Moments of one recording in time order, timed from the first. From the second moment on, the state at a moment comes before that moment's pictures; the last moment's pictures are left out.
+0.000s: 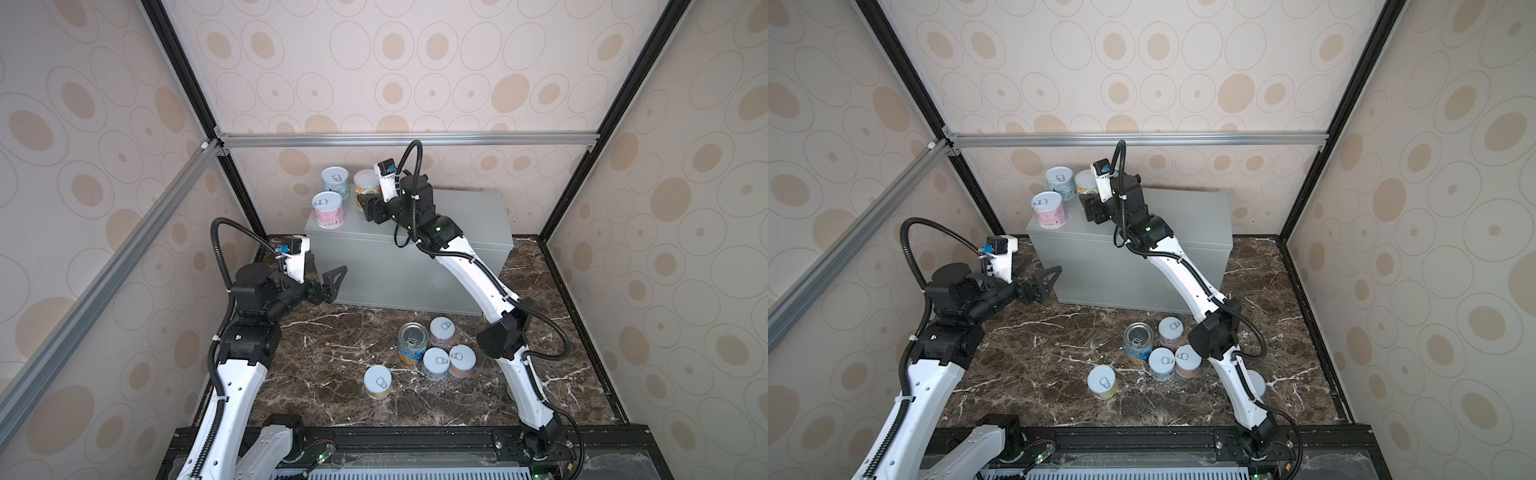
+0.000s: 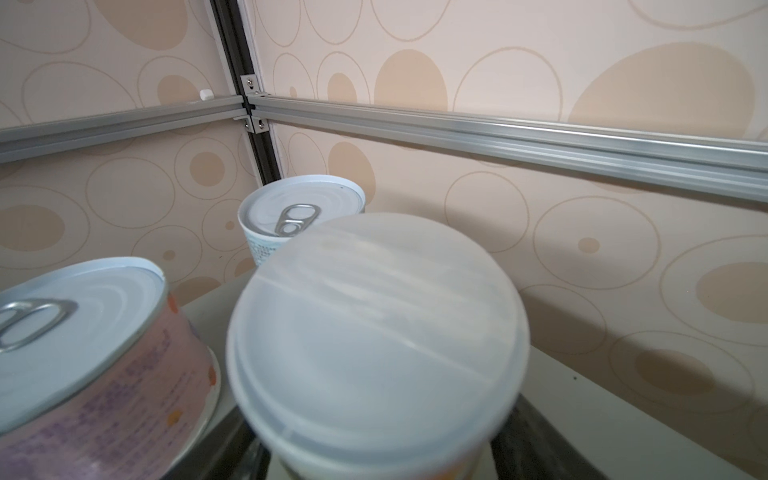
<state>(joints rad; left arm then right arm) -0.07 0.89 0.98 -0.26 0.50 -0.07 0.67 2.33 2.63 -0.42 0.01 0.04</state>
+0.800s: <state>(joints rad) -0.08 0.89 0.97 -0.26 0.50 -0.07 0.64 2.35 2.63 -0.41 -0.03 0.06</state>
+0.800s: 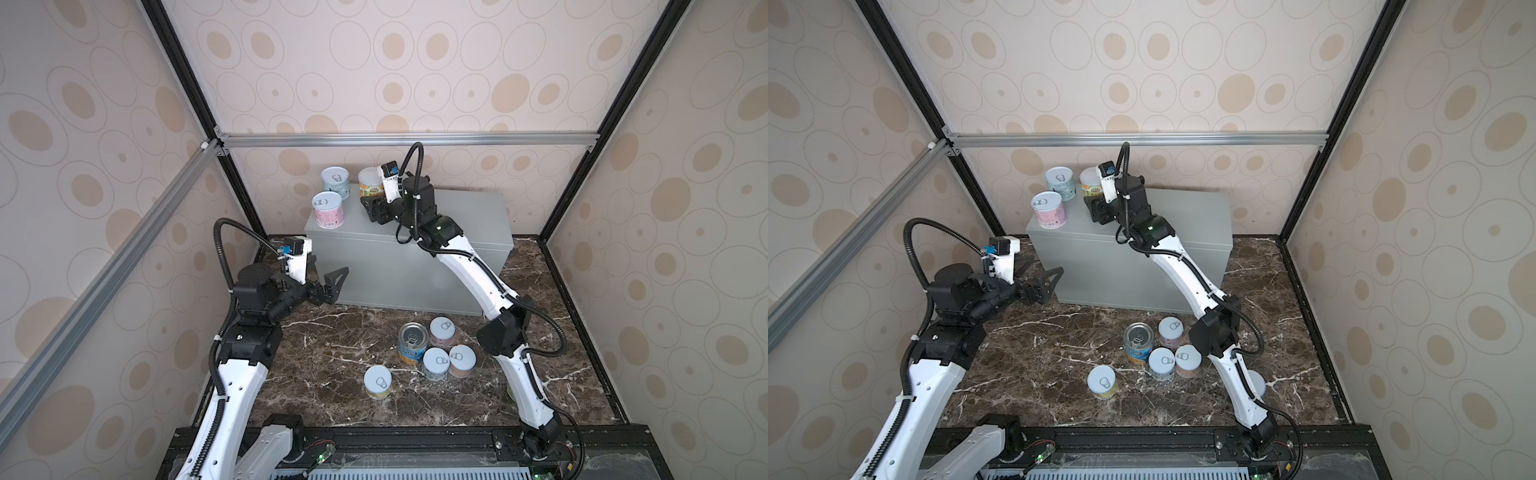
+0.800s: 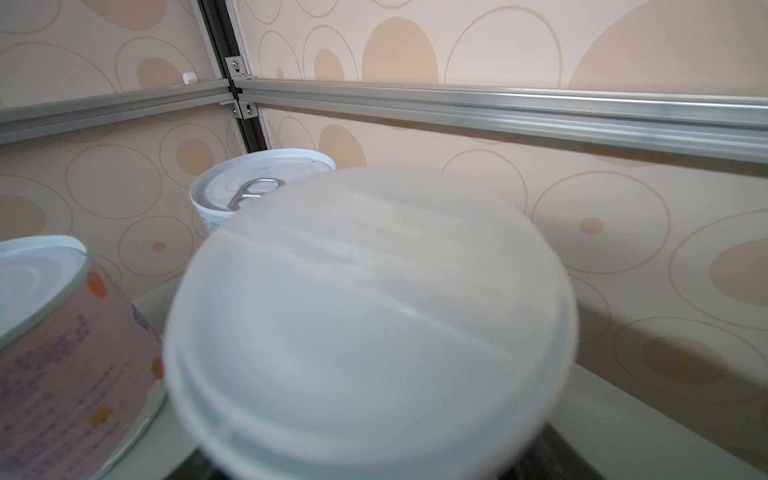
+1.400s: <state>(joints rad) -0.09 0.89 0.97 -0.26 0.50 -0.07 0.64 2.19 2.39 -0.37 -0.03 0.04</state>
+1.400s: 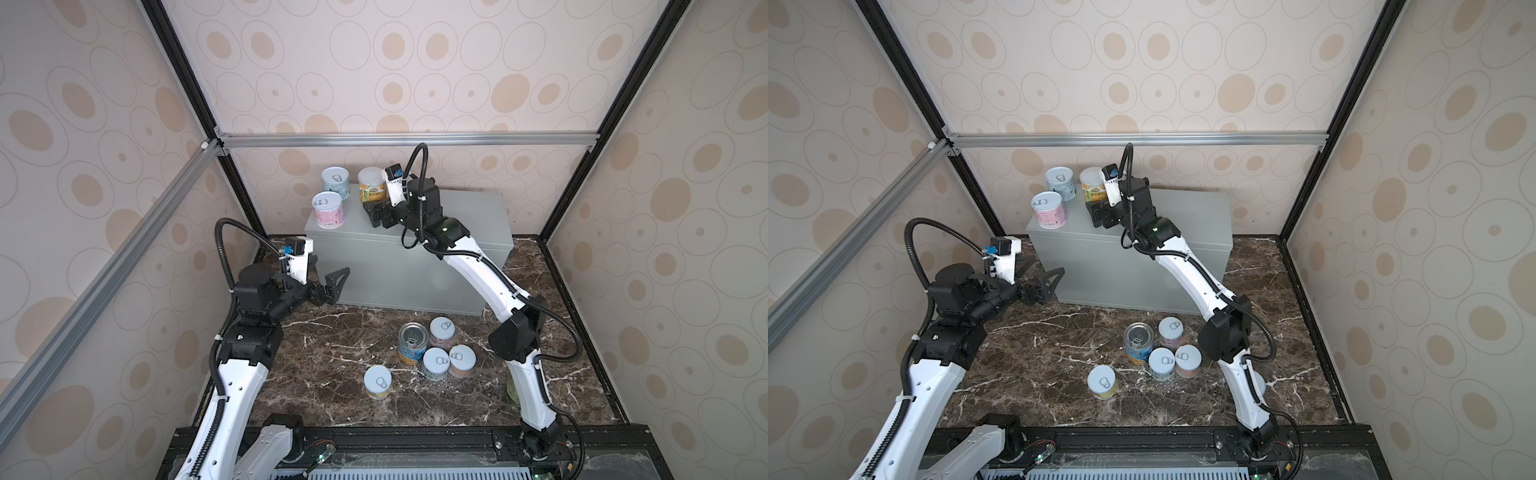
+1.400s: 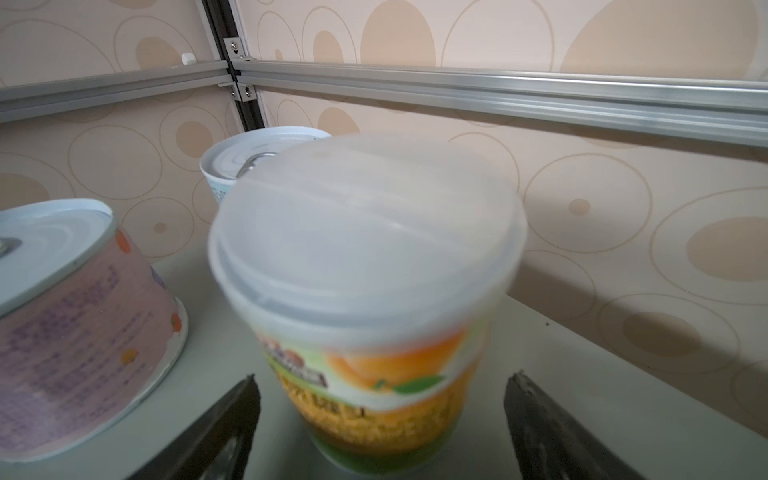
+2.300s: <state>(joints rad) -0.09 0.89 0.97 -0.26 0.49 -0.06 0.62 2.28 2.53 -0.43 -0.10 0.03</state>
